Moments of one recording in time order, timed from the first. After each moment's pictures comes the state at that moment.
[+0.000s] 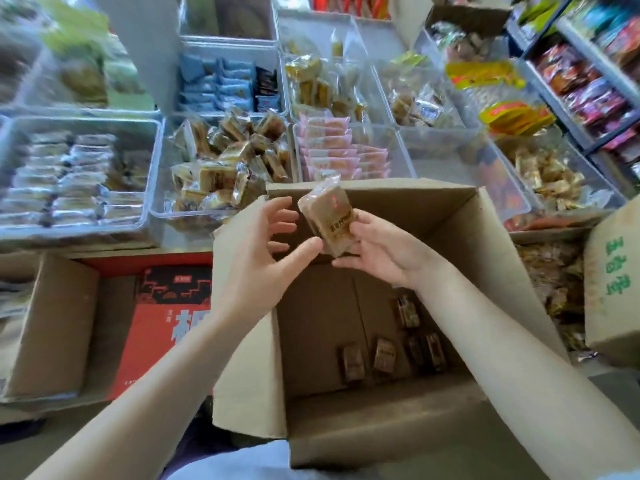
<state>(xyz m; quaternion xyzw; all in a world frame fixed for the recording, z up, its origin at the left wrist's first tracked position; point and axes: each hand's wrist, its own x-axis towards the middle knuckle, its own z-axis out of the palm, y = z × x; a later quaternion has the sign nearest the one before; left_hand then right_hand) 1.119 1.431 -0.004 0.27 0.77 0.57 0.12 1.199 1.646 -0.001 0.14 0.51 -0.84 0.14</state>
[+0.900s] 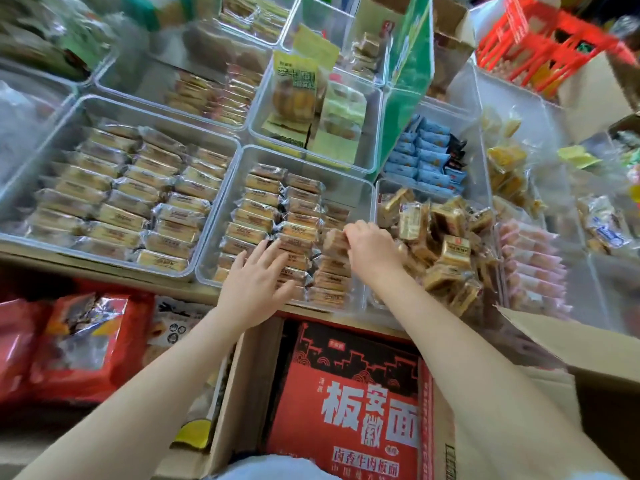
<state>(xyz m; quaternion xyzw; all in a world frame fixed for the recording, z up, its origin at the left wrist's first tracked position) 0.766 1.148 -0.158 0.29 0.93 0.14 0.17 0.783 1.373 -0.090 0.05 1.00 0.01 0.07</state>
